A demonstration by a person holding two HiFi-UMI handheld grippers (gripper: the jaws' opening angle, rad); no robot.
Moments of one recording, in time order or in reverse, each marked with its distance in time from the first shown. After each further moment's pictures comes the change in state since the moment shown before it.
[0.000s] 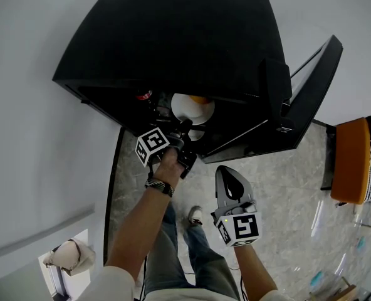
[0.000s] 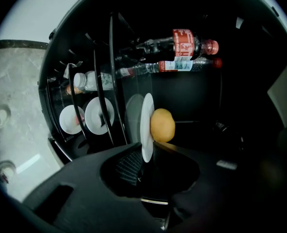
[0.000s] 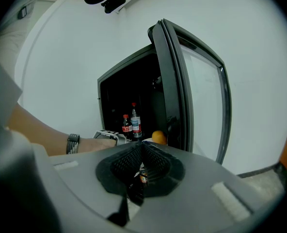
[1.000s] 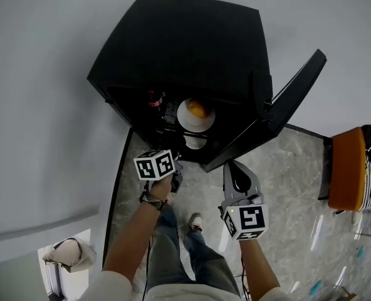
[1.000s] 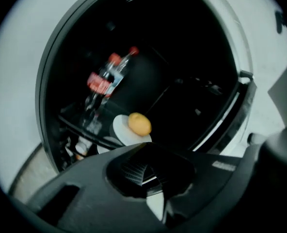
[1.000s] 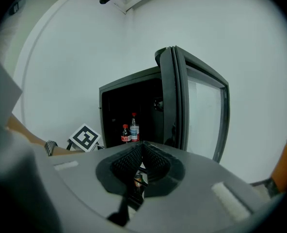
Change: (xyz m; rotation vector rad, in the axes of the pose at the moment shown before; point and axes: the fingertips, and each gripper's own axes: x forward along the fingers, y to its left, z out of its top) left arm -0.079 -0.042 -0.014 0.879 0.099 0.127; right arm -0.024 0.001 0.061 -0.079 -0.010 -0.025
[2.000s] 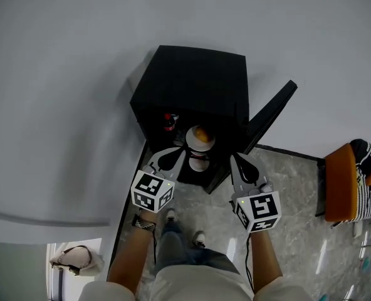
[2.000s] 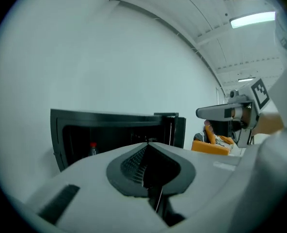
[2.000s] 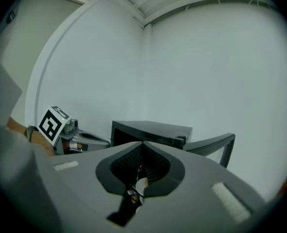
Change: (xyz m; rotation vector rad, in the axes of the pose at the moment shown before) left arm -0.176 -0.179 0.114 0.693 -0.204 -0.071; right arm -0.070 0.035 0.161 -0.163 -0.129 0.074
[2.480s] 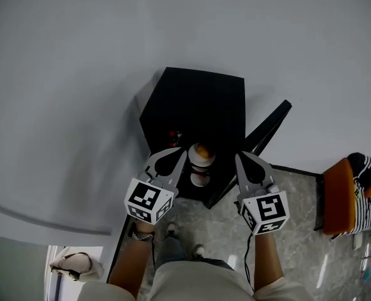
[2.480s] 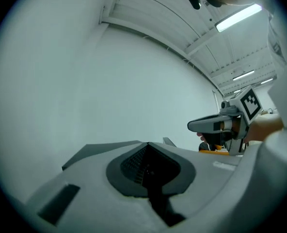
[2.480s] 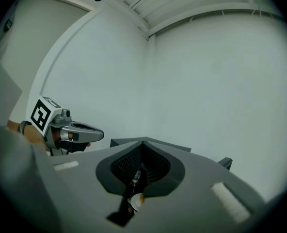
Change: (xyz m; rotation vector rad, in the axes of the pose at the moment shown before) left arm -0.044 -0.022 0.118 0.123 -0.166 0.033; right arm -0.015 -0.007 0.085 -0.051 -0.099 0.007
